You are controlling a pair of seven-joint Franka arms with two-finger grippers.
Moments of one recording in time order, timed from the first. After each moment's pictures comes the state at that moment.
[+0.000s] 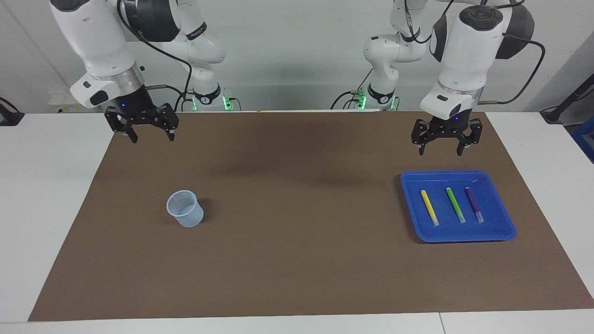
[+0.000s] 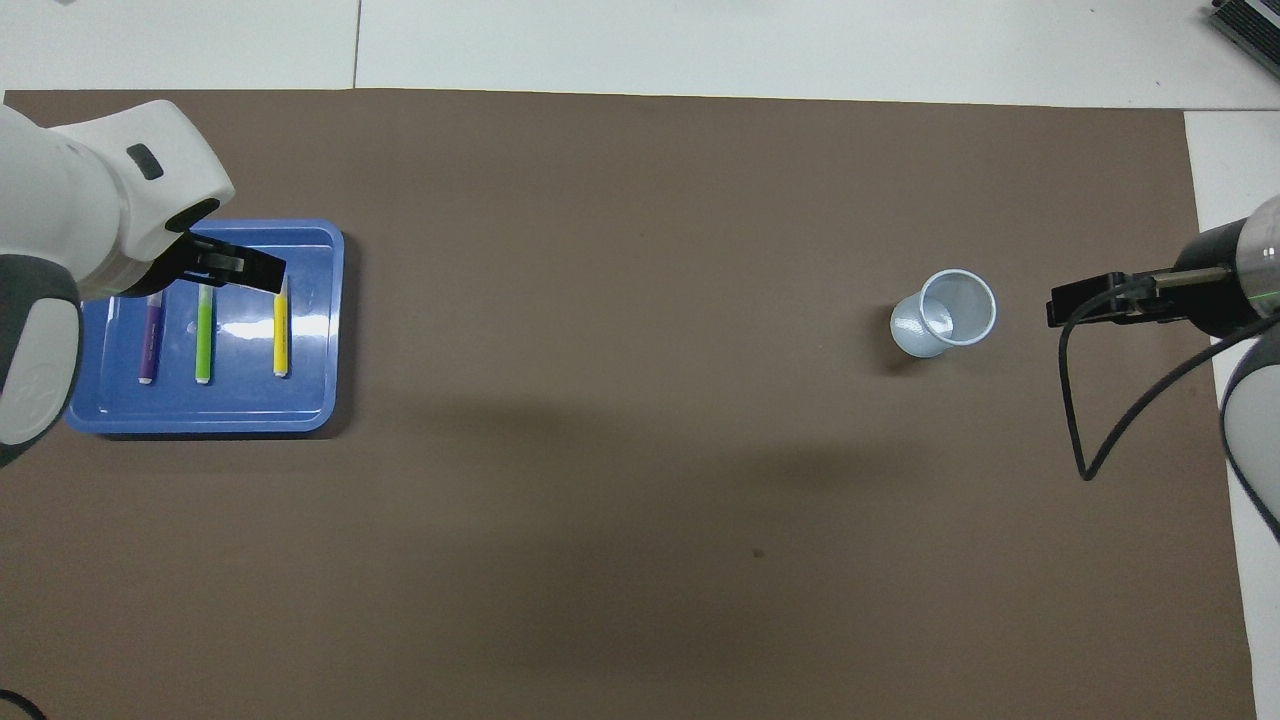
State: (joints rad) left arm -0.04 0.04 -0.19 -1.66 0.18 1.83 -0.01; right arm -0.21 -0.02 0.24 -1.66 0.01 1.70 0.00
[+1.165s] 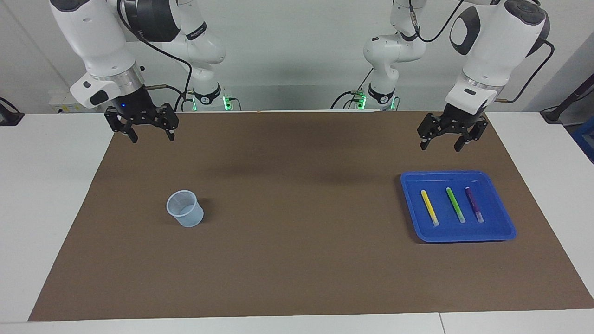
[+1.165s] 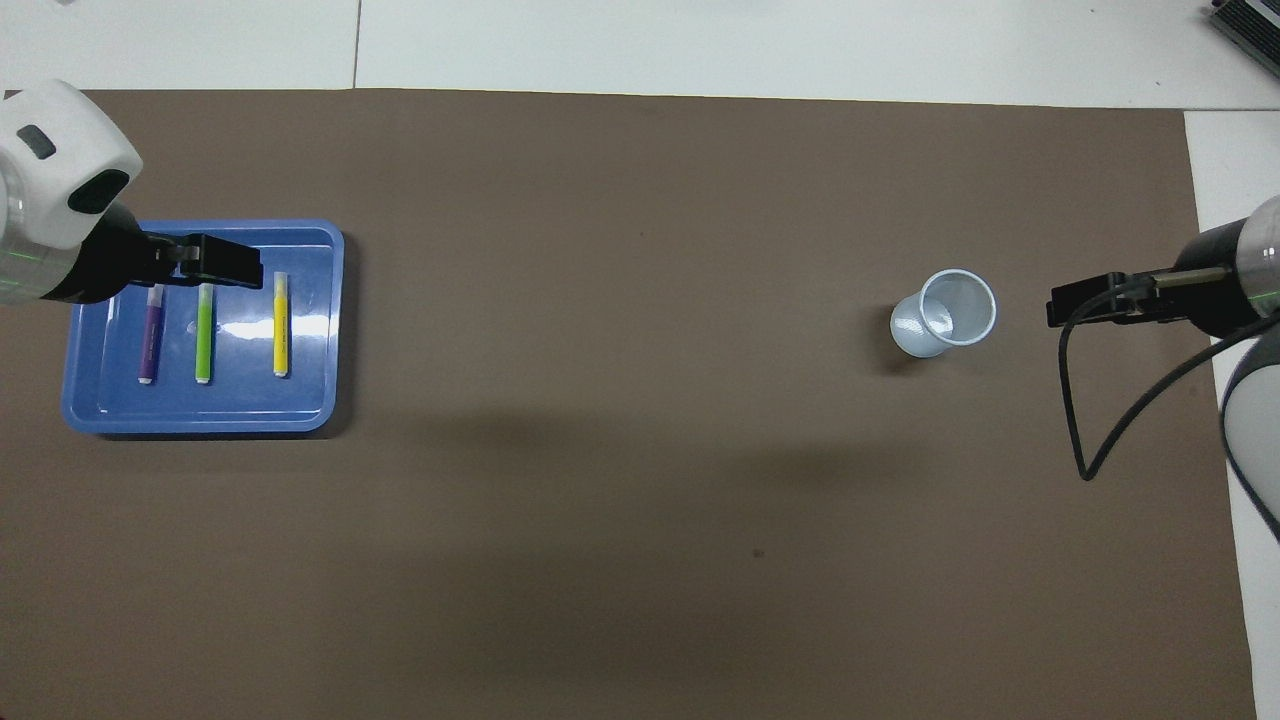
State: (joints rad) left arm 0.02 0.02 -0.16 -1.65 -0.05 1.80 -0.04; right arm -0.21 -0.02 0.24 -1.66 0.01 1.70 0.00
